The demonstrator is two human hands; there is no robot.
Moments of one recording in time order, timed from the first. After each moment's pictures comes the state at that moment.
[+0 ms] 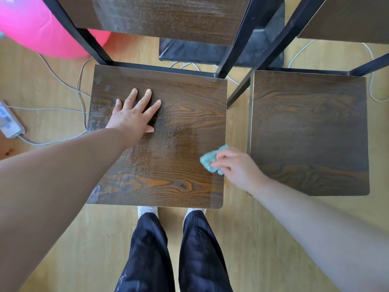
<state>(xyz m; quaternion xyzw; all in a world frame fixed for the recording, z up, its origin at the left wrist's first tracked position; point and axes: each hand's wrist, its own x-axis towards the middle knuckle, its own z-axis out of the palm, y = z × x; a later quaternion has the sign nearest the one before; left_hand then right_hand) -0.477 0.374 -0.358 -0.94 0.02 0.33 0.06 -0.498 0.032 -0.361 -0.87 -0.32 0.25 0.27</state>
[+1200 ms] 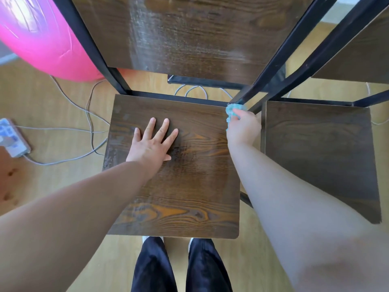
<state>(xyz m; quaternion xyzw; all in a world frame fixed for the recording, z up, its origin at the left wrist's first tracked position) -0.477 0.375 -0.358 -0.94 0.03 0.34 0.05 -0.368 0.166 -0.353 -0.91 0.21 0.05 0.37</state>
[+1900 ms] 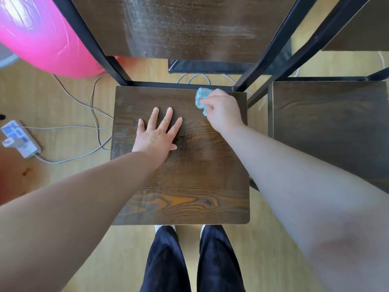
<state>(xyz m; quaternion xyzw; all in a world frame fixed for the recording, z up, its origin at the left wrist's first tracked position) -0.477 0.376 -0.360 -0.94 0.04 0.33 0.06 -0.369 0.197 -0.365 -0.95 -0.13 0.15 0.25</state>
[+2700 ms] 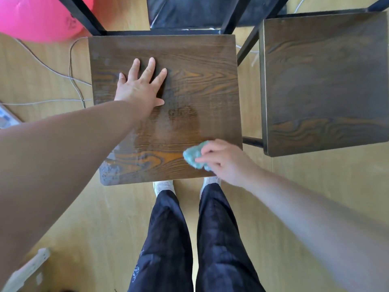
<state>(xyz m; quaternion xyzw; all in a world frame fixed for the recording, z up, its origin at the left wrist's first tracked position) -0.477 0.381 -0.360 -0.95 0.04 0.30 0.04 -0.582 0.105 -0.325 -0.84 -0.34 0.27 0.32</state>
